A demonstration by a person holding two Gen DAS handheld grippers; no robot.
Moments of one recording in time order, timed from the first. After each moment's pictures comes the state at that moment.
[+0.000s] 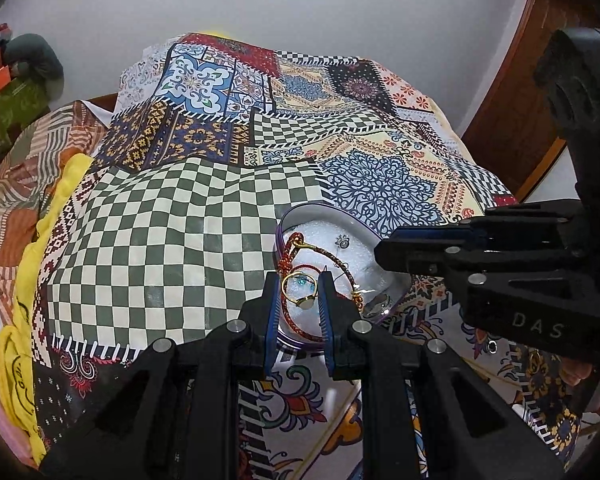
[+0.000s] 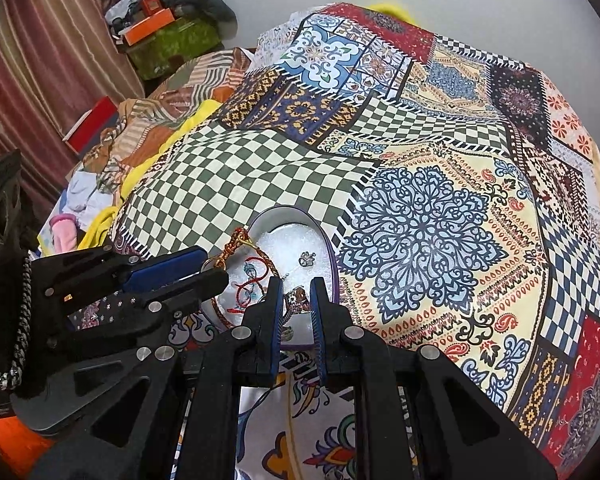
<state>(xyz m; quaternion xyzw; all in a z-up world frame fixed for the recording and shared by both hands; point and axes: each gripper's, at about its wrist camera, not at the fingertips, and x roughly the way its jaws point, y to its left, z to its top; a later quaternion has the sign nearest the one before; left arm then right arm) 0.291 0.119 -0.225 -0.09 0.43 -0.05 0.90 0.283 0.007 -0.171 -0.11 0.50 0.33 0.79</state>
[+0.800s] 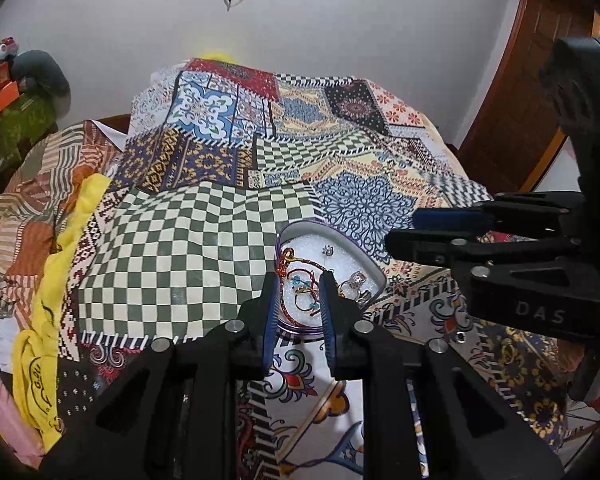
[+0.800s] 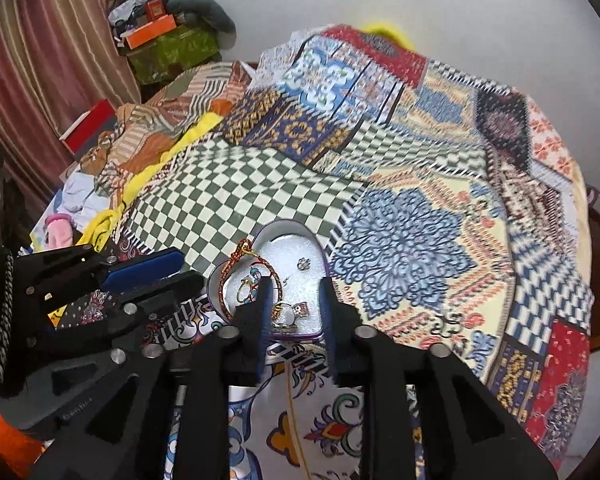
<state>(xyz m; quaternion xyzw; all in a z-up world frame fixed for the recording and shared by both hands) 0.258 0.119 -0.185 -0.07 0.40 -0.05 0.91 0.260 -0.001 -0.135 -0.13 0.46 0.32 0.82</state>
